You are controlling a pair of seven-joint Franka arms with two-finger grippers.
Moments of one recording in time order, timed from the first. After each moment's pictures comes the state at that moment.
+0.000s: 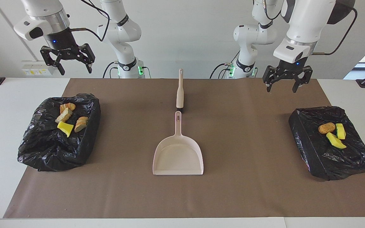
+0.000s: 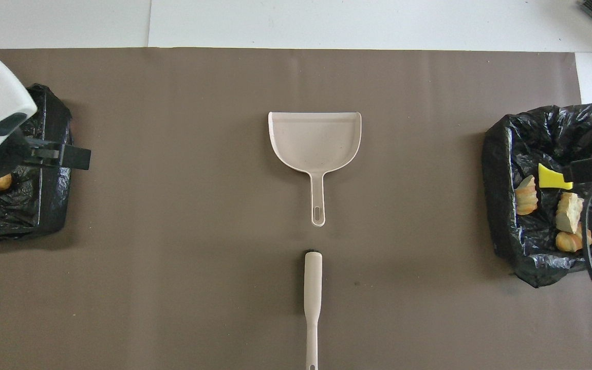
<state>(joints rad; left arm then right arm) -0.10 -0.05 -0.08 -1.58 0.05 1.66 -0.02 0.08 -0.05 -0.10 -1.49 -0.01 1.51 -0.12</state>
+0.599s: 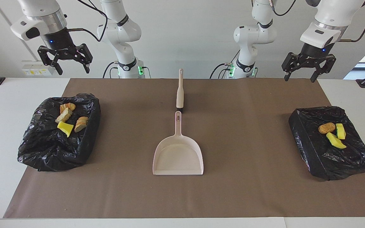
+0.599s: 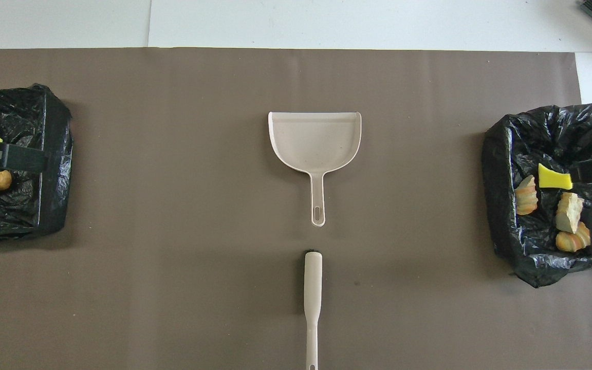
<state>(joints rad) -0.04 -0.06 -0.08 -1.54 0.02 1.59 0.04 0.07 -0.05 -0.10 -1.49 -0.01 1.50 -0.12</state>
